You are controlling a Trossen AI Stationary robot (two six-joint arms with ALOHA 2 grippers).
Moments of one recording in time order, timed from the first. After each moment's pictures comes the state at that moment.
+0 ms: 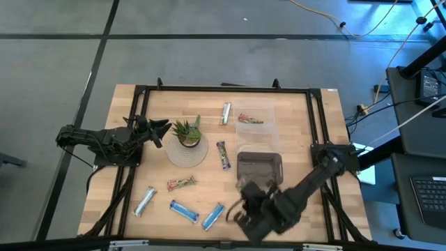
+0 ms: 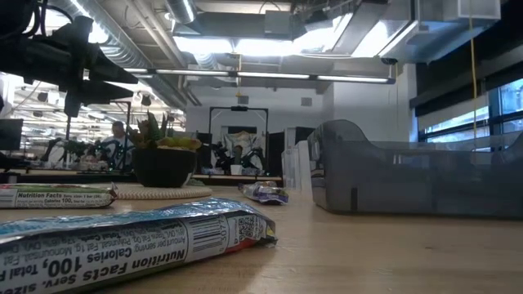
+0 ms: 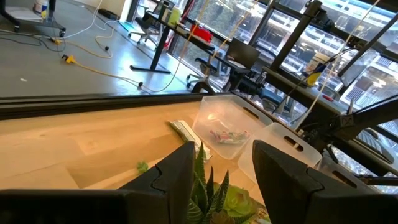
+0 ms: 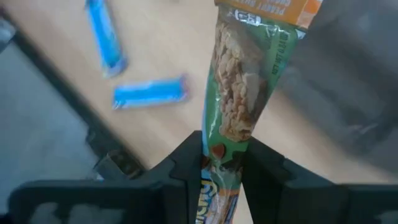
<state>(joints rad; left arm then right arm) -0.14 0.00 0.08 -0.17 -0.76 -0.56 0.67 2.18 2.34 -1.57 0.42 1.49</state>
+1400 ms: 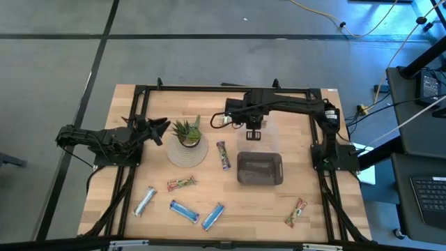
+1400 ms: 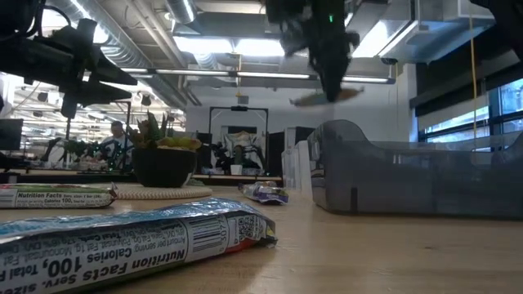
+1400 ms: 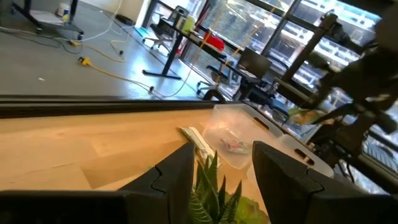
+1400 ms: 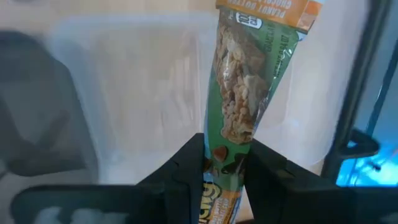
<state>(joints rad) -0.14 0.01 0.08 -0.18 -0.82 -0.60 -0.17 1.97 1.90 -1.52 0.21 -0.12</state>
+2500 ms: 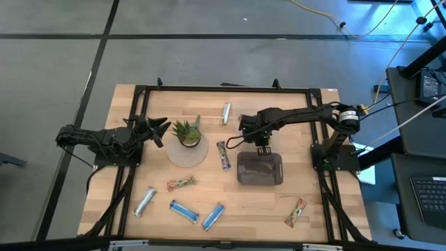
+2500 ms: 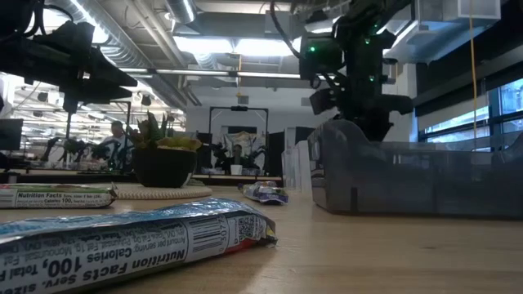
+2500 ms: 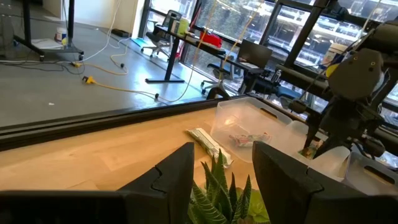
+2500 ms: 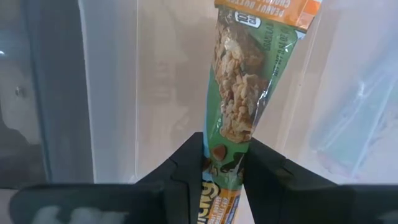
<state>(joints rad) -0.14 0.01 0.08 -0.18 -0.81 -0.44 -0.17 1.76 1.19 -0.93 0.02 -0.27</state>
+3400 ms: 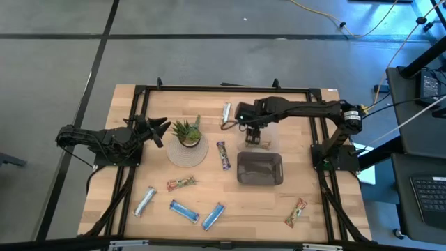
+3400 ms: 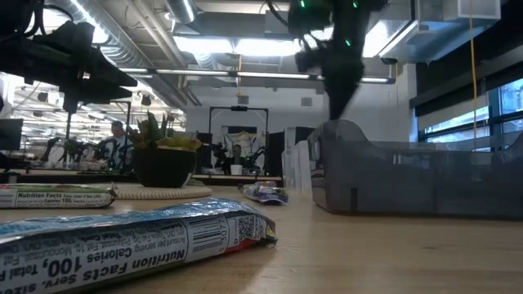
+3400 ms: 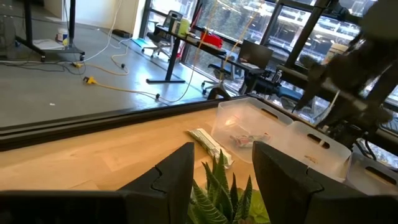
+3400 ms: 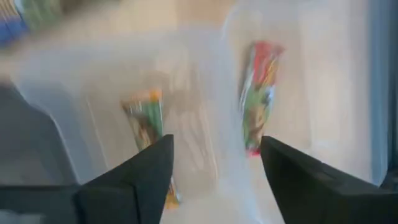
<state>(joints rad) -0.14 0.01 0.08 -0.18 -0.81 -0.44 -0.17 1.74 1.47 -1.06 0.20 0.02</state>
